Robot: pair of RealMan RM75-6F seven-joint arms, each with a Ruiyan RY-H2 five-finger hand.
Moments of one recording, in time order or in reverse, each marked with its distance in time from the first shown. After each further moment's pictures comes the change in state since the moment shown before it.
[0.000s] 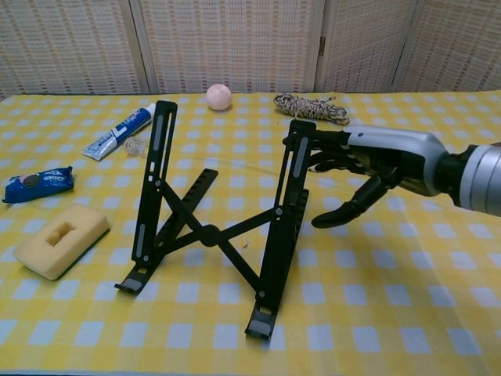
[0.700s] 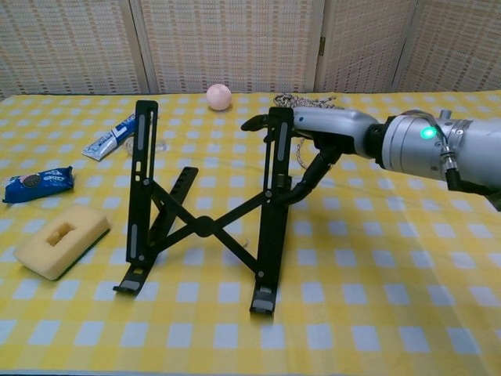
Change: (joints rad) left arm -0.006 -0.003 -0.001 0.016 -0.003 -0.013 -0.017; right arm 0.188 -0.115 0.046 0.251 -0.019 -0.068 -0.181
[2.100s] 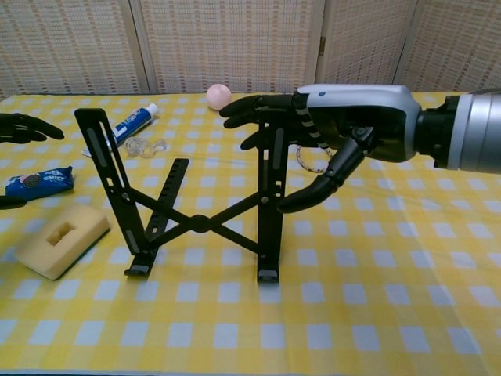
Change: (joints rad) left arm -0.312 -0.055 -0.006 0.025 0.043 -0.411 -0.541; right arm -0.004 0.237 -0.154 -0.272 -0.320 0.165 0.601
